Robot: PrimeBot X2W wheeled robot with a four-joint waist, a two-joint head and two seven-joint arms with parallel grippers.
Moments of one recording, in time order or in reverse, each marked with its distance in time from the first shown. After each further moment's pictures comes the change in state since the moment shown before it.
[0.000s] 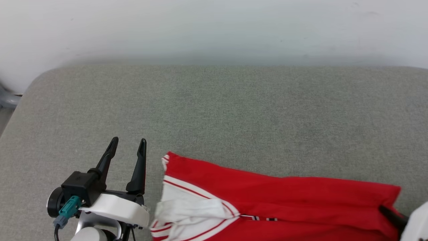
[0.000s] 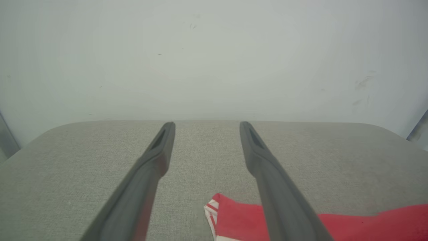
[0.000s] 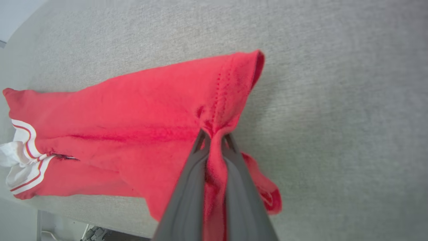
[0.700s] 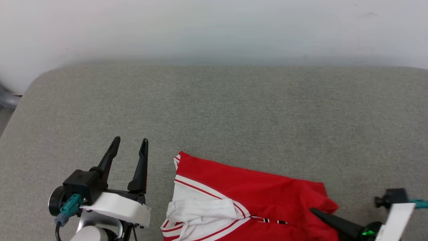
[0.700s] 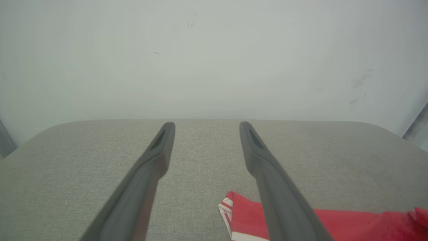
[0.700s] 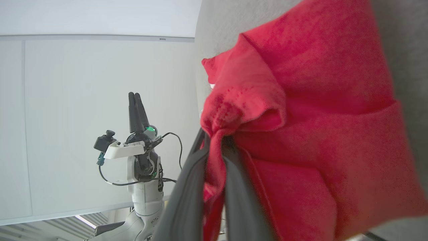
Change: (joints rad) left arm -0.001 0.007 -0.009 -0.008 -0.009 0.004 0.015; right arm -0.018 0.197 -0.051 0.044 0.706 -0.001 0.351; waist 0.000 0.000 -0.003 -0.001
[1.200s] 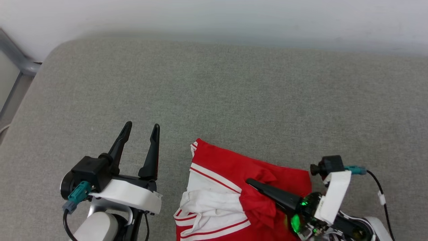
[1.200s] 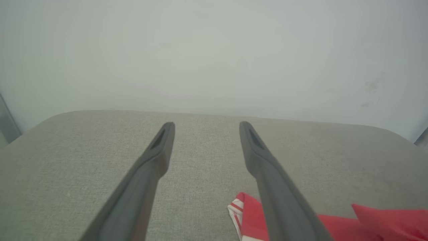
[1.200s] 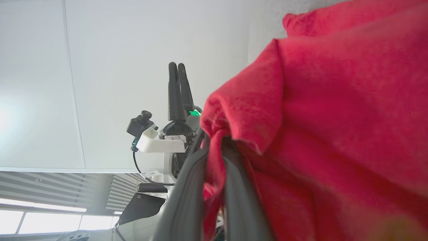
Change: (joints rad) left arm -0.077 -0.043 -0.021 0.017 0.001 -0.028 -0.006; right arm -0.145 0.002 0.442 0.031 0.242 0.000 -0.267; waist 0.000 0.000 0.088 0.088
